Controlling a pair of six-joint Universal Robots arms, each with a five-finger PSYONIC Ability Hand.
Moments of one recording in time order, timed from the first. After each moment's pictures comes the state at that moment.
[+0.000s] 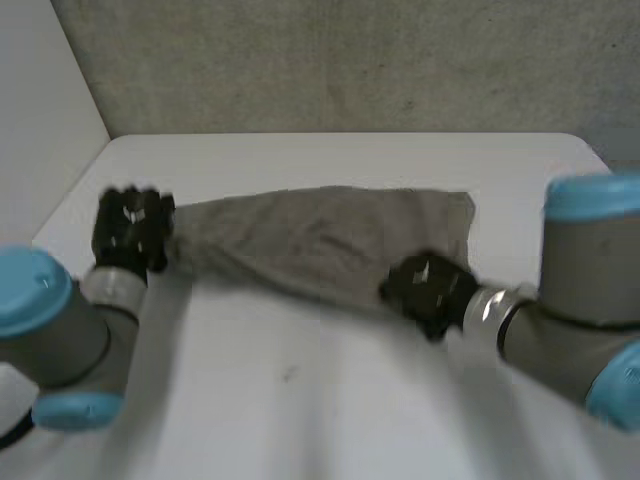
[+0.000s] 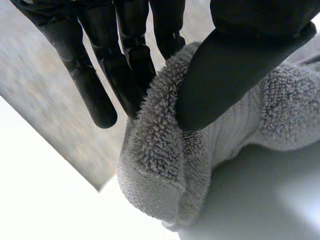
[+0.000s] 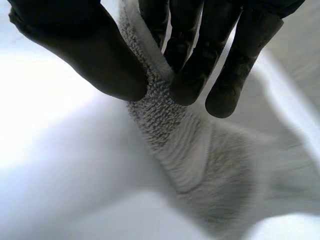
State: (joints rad) left arm 4.40 -1.93 -1.89 3.84 -1.66 3.56; right arm 2.02 -1.11 1.51 0.19 1.25 2.43; left_hand 1.17 1.21 1.22 1.22 1.01; right_hand 1.32 1.31 1.34 1.34 1.17
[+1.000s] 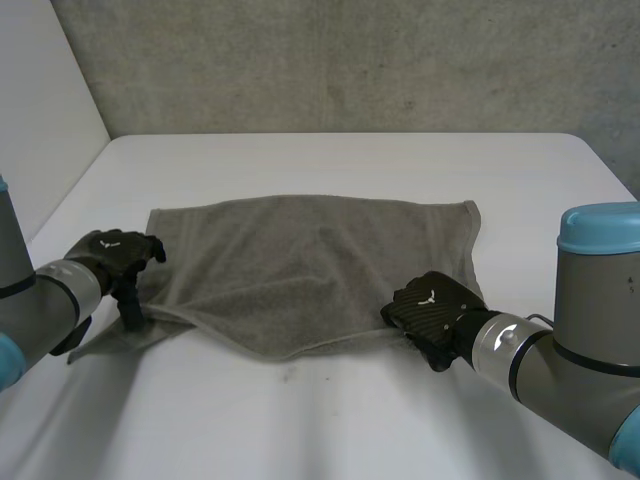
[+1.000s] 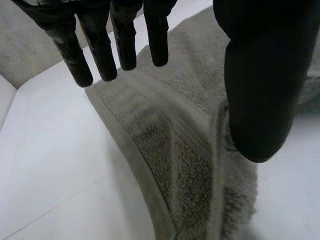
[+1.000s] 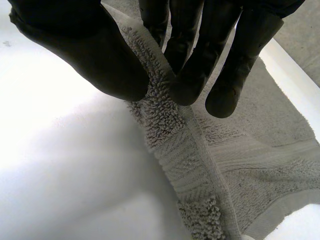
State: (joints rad) left arm 4.55 -1.90 -1.63 3.02 -1.51 3.48; right arm 2.02 -1.22 1.66 0.15 1.25 2.48; left_hand 0.37 0.37 0.37 0.37 0.20; right_hand 1.32 1.31 1.34 1.34 1.17
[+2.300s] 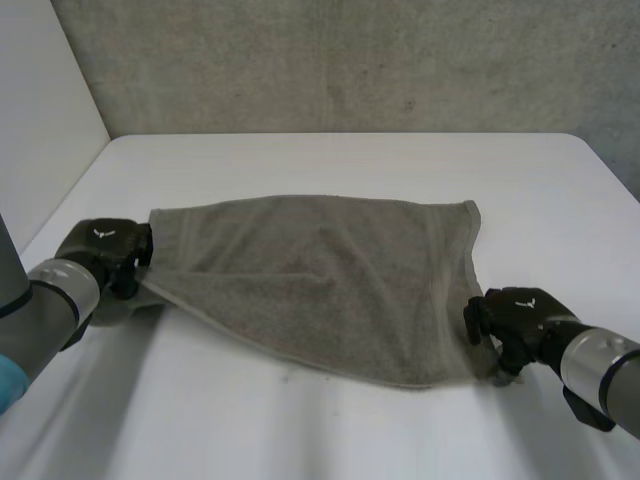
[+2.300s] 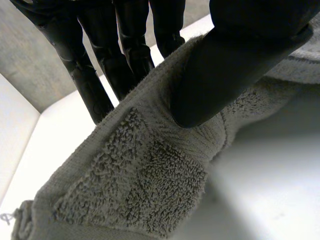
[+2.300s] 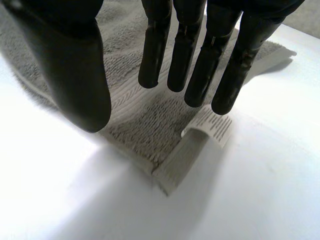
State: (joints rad) left arm 4.53 -1.82 -1.71 3.15 -1.52 3.45; right arm 1.72 -1.39 1.92 0.10 1.24 2.77; left_hand 1.18 1.22 1.22 1.22 1.02; right_hand 0.71 0.72 0.71 0.70 0.50
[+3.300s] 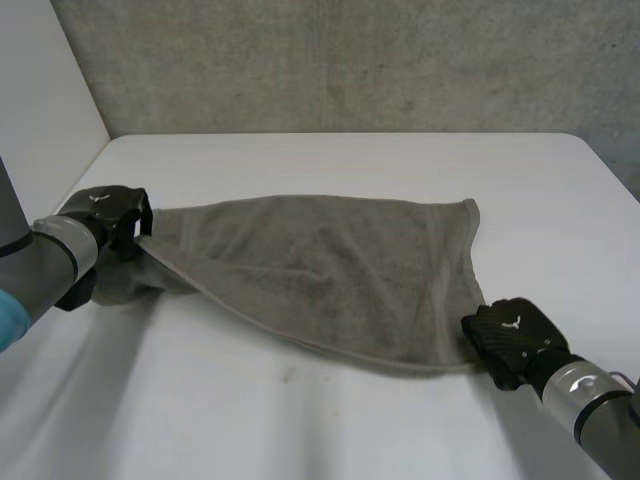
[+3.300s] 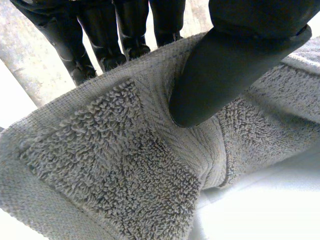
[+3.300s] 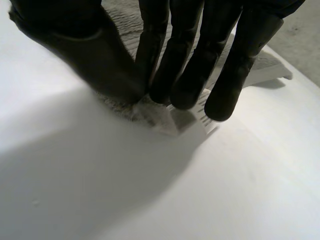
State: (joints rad) left arm 4.53 -1.93 -1.46 3.01 -1.52 3.30; right arm 1.71 -1.33 2.11 -0.29 1.23 2.57; left_hand 1.18 1.22 1.22 1.22 1.03; right_hand 1.30 1.31 1.30 1.30 1.13
